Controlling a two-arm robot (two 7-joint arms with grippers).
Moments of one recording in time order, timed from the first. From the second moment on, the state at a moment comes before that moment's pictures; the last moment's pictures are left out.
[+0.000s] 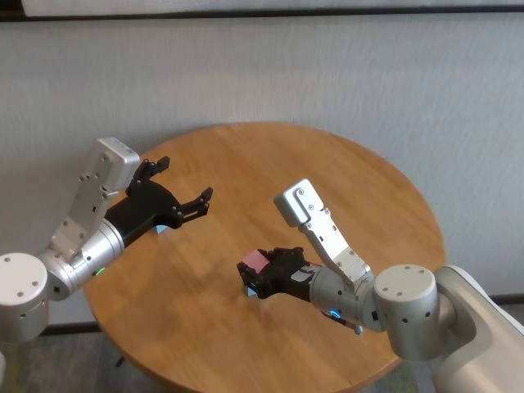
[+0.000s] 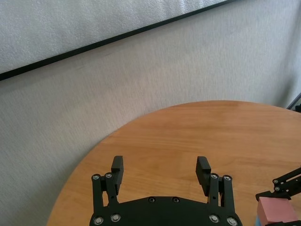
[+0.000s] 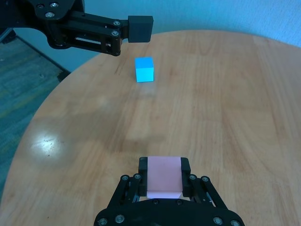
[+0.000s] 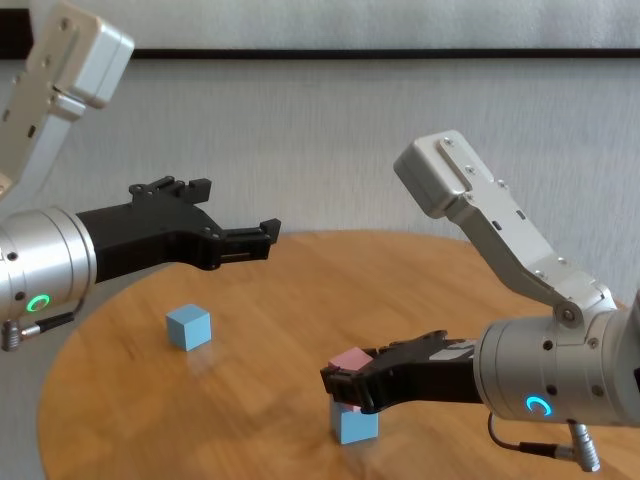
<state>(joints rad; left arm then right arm) -0.35 0.40 0.42 -1.35 -0.23 -0.07 -0.34 0.30 0.19 -0.48 -1.38 0.11 0.45 0.35</state>
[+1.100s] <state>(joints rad) -0.35 0.40 0.42 -1.35 -0.23 -0.07 -0.34 0.30 0.18 -0.47 -1.38 0.10 0.46 0.36</state>
